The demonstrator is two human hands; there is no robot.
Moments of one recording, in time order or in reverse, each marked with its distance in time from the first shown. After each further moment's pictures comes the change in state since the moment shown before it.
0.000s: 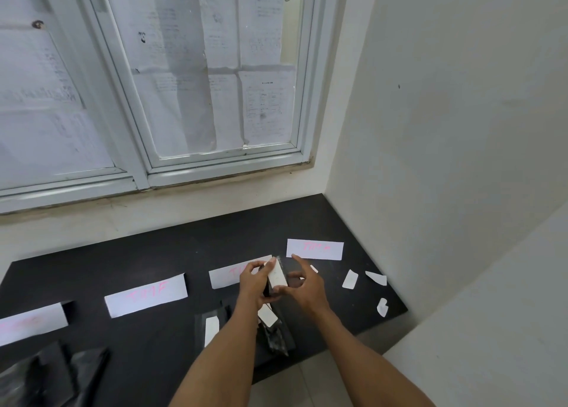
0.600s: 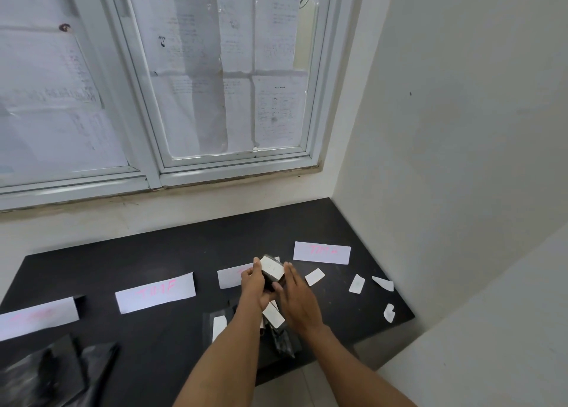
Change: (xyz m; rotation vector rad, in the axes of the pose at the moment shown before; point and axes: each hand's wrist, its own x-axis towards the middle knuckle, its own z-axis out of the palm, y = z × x) left_hand -0.001 0.010 -0.014 -0.368 0.007 -0.111; right_hand -0.027 -0.023 0.042 -0.501 -0.013 -0.250
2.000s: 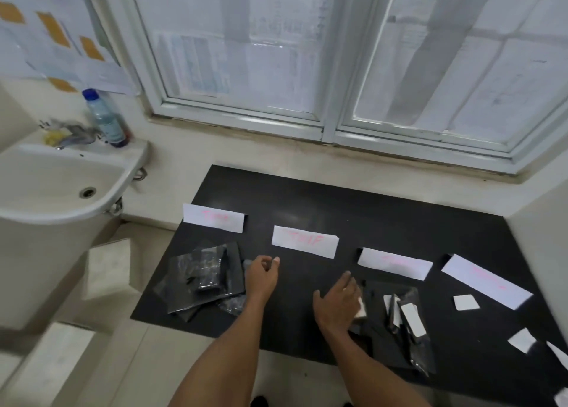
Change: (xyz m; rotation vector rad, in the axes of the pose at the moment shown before) left_hand -0.018 0.102 -0.334 0.652 0.602 0.428; right_hand -0.026 -0.182 0.210 -0.285 -0.179 0.285
